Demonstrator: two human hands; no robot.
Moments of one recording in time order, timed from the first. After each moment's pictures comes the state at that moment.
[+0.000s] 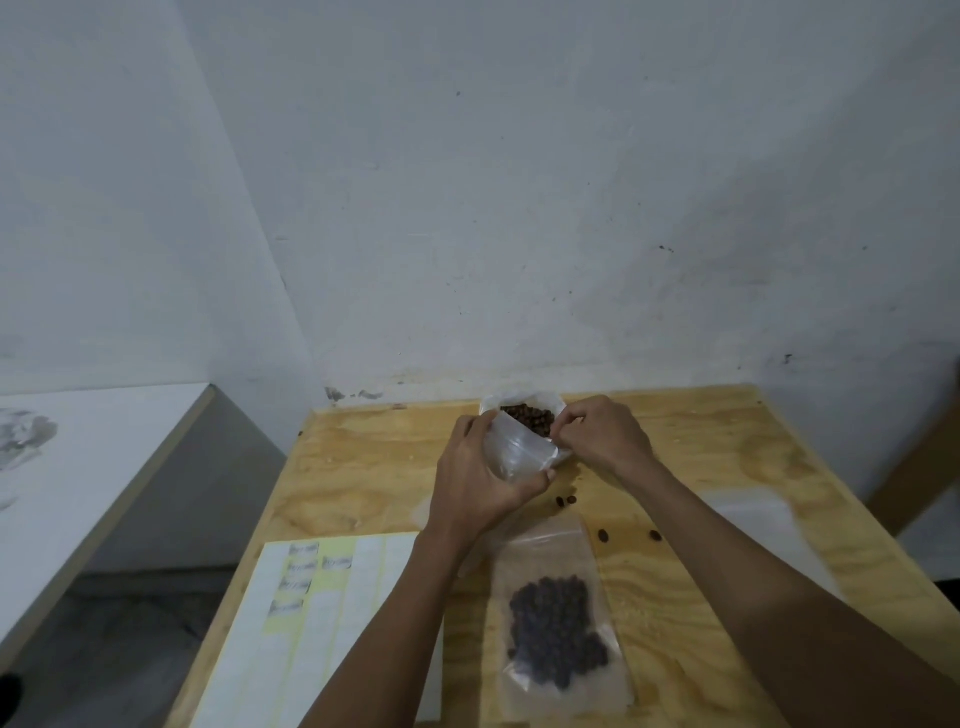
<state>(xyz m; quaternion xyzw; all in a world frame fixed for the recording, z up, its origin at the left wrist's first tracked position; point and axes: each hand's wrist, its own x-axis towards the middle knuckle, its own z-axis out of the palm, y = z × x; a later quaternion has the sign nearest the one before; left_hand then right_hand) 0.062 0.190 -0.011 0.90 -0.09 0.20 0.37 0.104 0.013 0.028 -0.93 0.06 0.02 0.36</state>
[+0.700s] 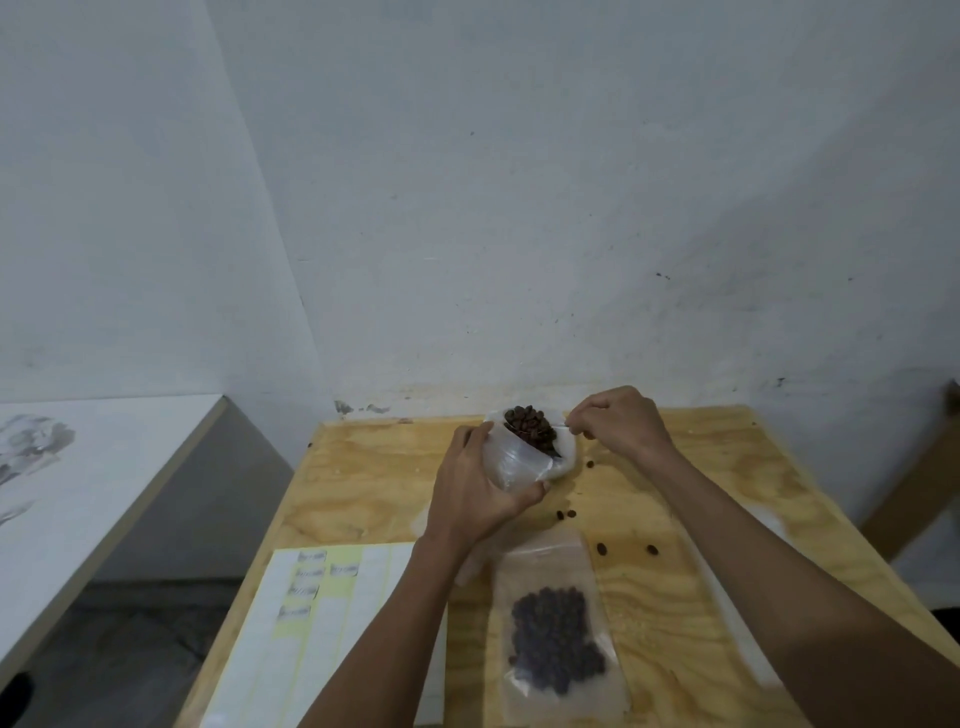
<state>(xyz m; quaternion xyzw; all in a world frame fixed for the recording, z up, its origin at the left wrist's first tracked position) 0.059 0.195 -0.003 0.91 -0.08 0.20 0.36 0.099 -0.006 0.069 -0.90 0.05 -0.01 0.43</state>
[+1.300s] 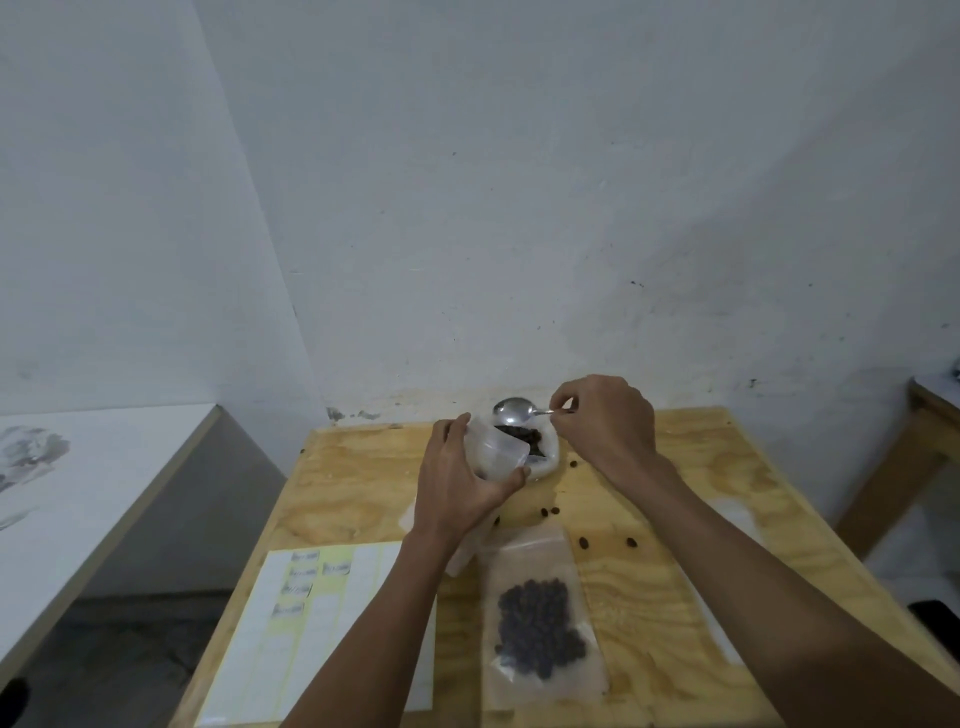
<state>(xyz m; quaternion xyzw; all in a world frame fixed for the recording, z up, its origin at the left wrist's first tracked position) 0.055 0.194 0.007 0.90 -0.06 0.23 0.36 0.069 0.008 0.092 -0.96 -0.01 -0.19 0.20</state>
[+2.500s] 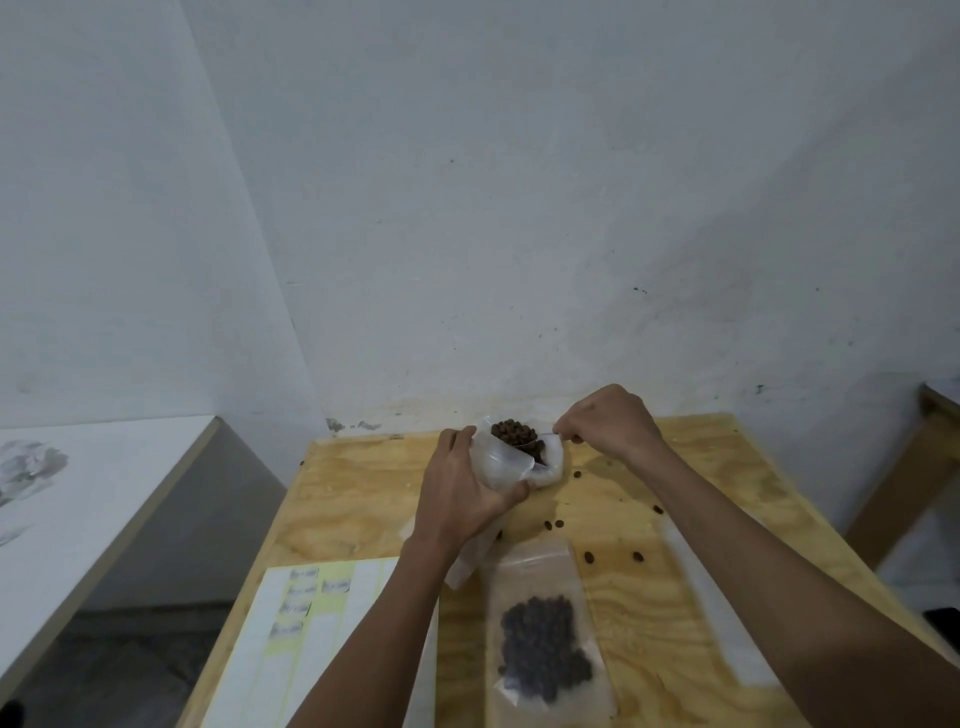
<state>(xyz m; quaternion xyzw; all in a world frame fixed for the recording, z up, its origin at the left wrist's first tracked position) 0.064 0.194 0.012 0.92 -0.08 0.21 0.32 0.097 -0.008 0.091 -0.92 0.07 0.02 0.39</state>
